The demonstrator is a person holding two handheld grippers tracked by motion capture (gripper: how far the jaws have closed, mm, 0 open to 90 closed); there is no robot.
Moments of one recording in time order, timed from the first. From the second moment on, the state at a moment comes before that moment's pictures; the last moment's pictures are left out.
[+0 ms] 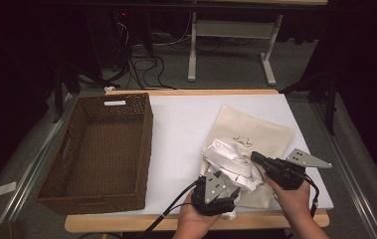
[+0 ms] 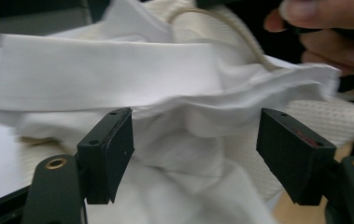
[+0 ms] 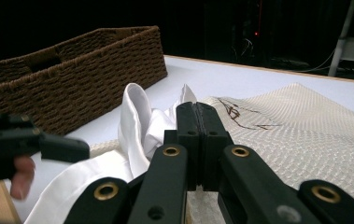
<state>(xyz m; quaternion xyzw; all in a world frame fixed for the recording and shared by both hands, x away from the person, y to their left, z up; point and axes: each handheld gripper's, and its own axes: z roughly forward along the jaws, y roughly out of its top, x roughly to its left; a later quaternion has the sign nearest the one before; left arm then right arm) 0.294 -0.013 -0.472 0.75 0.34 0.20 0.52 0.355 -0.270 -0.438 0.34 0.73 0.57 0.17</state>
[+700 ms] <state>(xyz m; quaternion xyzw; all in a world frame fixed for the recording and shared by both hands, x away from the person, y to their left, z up) 0.373 0.006 -0.474 0.73 0.41 0.18 0.52 0.356 -0.269 -0.438 0.34 0.73 0.57 0.17</state>
